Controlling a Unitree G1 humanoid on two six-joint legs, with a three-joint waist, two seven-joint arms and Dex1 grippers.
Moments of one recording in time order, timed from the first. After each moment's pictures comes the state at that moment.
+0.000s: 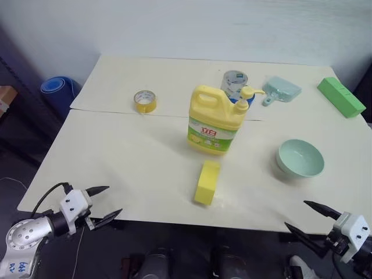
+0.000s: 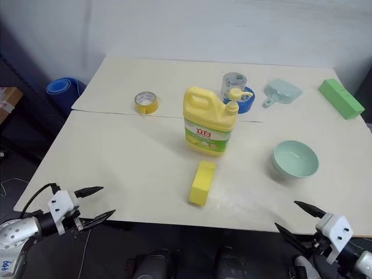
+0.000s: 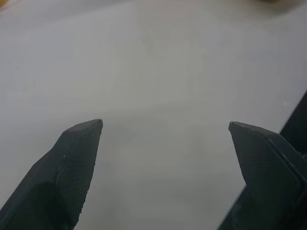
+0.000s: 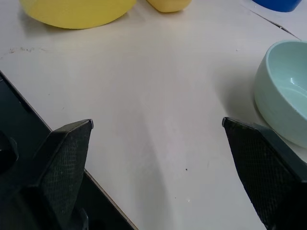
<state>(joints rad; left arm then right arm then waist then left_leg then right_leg) 0.20 0.68 0.26 0.05 -0.29 -0.20 -0.91 0.53 -0.63 -0.44 -0.07 0.42 -0.28 1.00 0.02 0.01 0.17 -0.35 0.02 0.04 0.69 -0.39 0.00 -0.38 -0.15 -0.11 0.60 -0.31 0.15</state>
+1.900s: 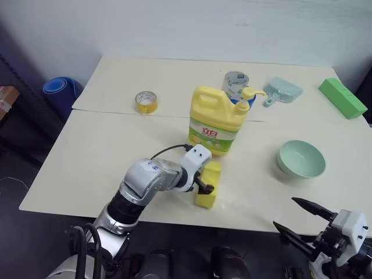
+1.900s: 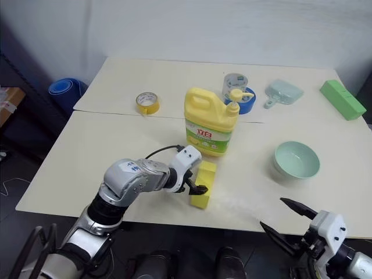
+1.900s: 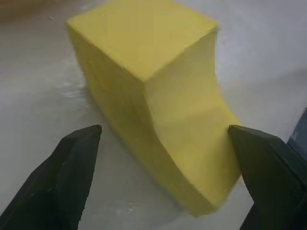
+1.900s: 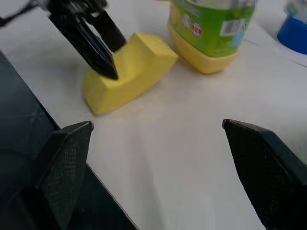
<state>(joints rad) -0.69 0.19 -0.40 -0.23 -0.41 1.48 -0.25 0.63 -0.57 -0.41 -0.47 0.54 -0.04 0.97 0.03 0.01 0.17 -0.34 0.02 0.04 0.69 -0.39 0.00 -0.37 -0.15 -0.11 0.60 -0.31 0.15</state>
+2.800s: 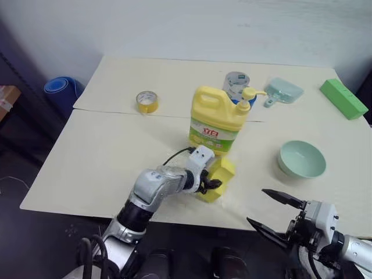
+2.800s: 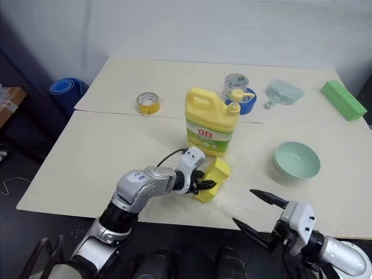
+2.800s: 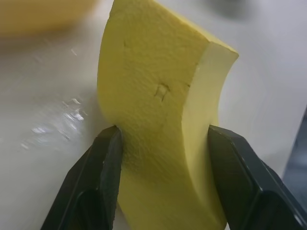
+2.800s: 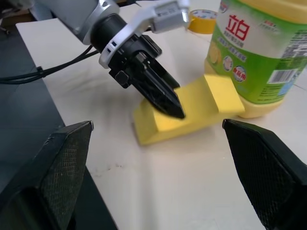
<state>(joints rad) -0.47 0.18 -0.20 -0.13 -0.37 0.96 -0.36 0.47 -0.59 -0.29 -0.55 0.54 0.03 0.93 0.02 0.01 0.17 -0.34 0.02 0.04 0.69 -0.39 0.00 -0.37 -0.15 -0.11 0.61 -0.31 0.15</state>
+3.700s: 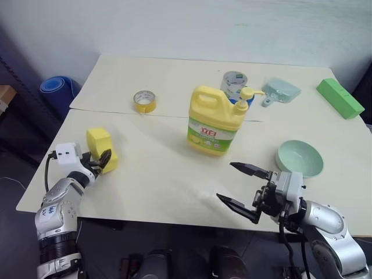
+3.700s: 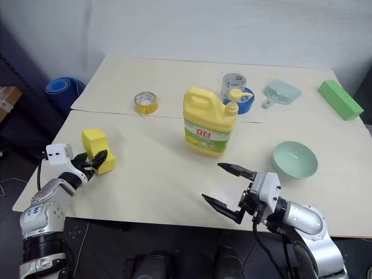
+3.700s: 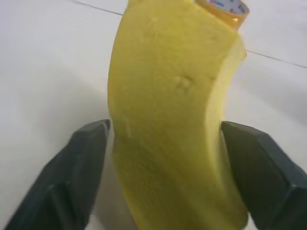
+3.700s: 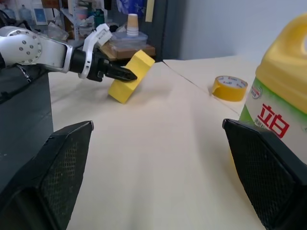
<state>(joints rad) -0.24 0.41 0.45 0.08 -0.41 0.49 -0.29 0.15 -0.56 -0.06 -0.51 0.51 0.06 0.89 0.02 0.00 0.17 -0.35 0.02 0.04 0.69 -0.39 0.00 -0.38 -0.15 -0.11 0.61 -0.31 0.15</state>
